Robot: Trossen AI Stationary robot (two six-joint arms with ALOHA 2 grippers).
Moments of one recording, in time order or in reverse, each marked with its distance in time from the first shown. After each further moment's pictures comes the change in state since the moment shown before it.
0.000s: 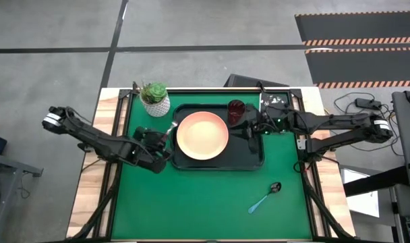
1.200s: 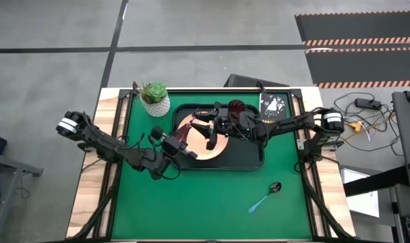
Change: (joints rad) left arm -0.021 0.261 0.050 1.514 -0.418 1.447; right arm 0.066 0.609 0.208 0.902 0.265 0.109
